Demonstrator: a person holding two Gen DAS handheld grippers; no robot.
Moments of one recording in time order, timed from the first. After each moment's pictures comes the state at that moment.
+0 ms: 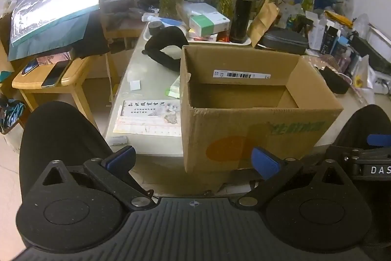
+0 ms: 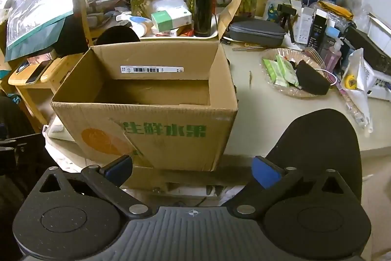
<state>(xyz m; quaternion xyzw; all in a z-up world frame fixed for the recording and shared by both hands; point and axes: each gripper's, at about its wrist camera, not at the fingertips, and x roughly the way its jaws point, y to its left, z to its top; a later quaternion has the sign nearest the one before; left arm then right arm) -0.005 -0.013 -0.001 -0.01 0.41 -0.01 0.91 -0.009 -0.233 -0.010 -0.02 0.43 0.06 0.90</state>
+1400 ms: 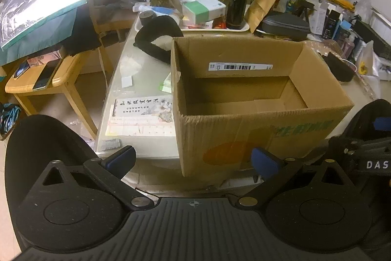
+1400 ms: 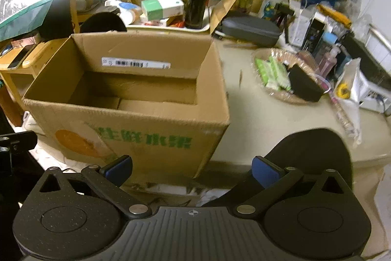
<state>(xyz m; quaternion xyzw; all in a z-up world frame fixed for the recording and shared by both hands) 0.029 -0.024 -0.009 0.01 0.44 -0.02 0.90 0.025 -0.226 -0.014 -0.07 0.45 0.02 0.89</state>
